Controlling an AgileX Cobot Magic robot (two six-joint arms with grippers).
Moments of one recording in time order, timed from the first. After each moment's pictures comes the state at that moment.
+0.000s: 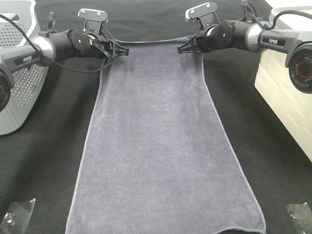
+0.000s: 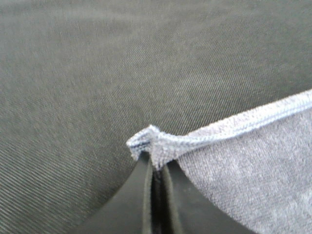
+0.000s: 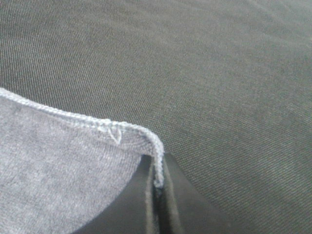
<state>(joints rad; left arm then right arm) -0.23 2.77 -2.35 -0.39 0.11 0.39 0.21 2.66 -2.20 0.03 0.10 -0.29</state>
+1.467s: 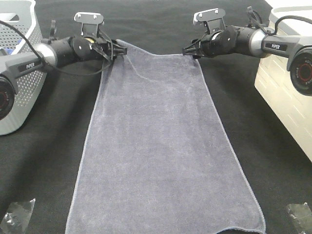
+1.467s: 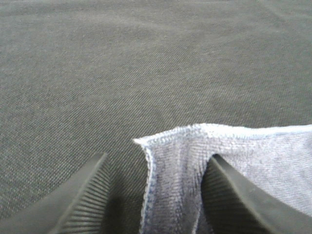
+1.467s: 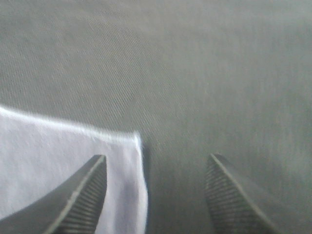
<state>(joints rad) -0.23 2.81 -2.39 -0.40 0.04 0.35 0.18 2.68 -2.20 0.14 0.08 -0.29</state>
